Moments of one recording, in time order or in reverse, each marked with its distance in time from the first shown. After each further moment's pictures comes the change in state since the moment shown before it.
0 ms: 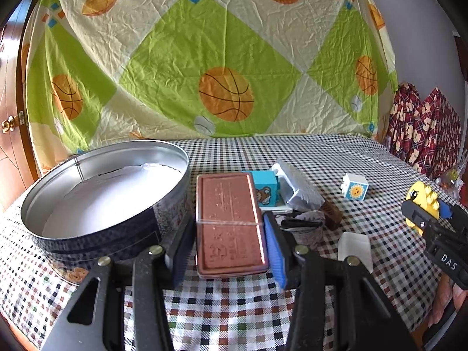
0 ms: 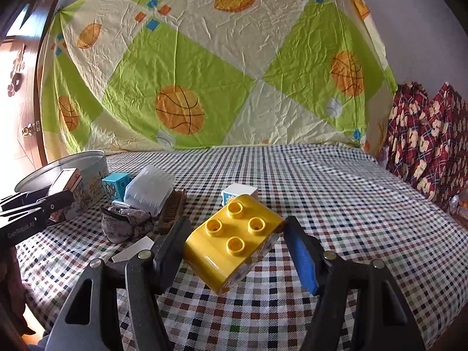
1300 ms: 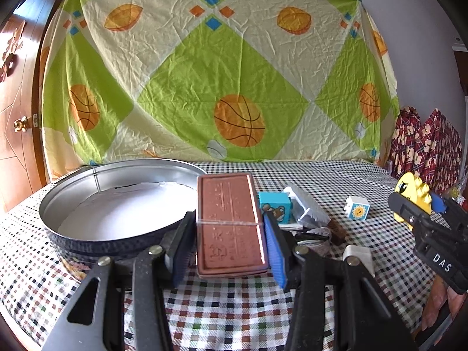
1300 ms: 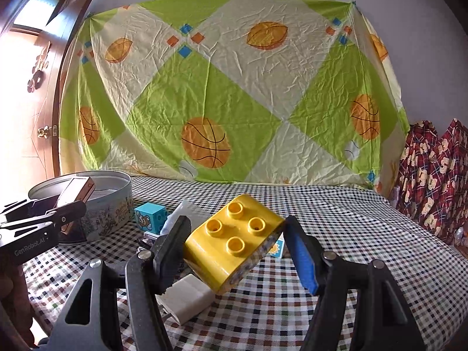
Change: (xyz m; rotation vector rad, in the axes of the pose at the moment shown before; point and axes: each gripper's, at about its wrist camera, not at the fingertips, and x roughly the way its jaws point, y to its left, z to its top) left arm -0.027 0.019 -0.007 -0.046 -0.137 0.025; right arm -0.009 0.048 0.019 -0.063 -0.142 0.054
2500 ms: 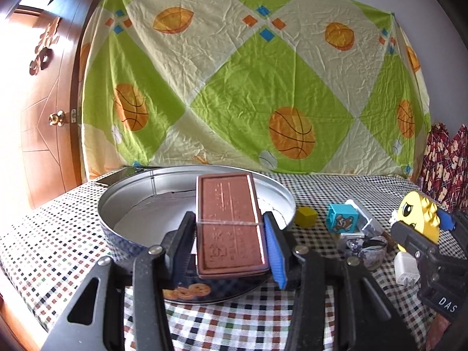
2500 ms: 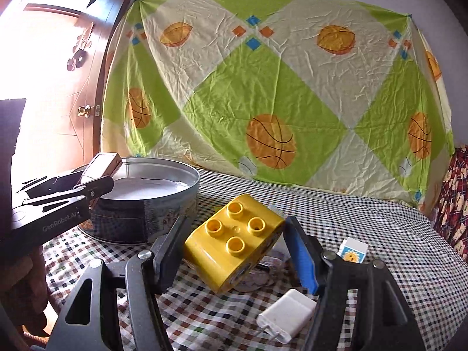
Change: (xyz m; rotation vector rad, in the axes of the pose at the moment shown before) left arm -0.010 0.074 0.000 -0.056 -0.054 0.157; right arm 0.013 0.094 0.007 -0.120 0.024 0.192
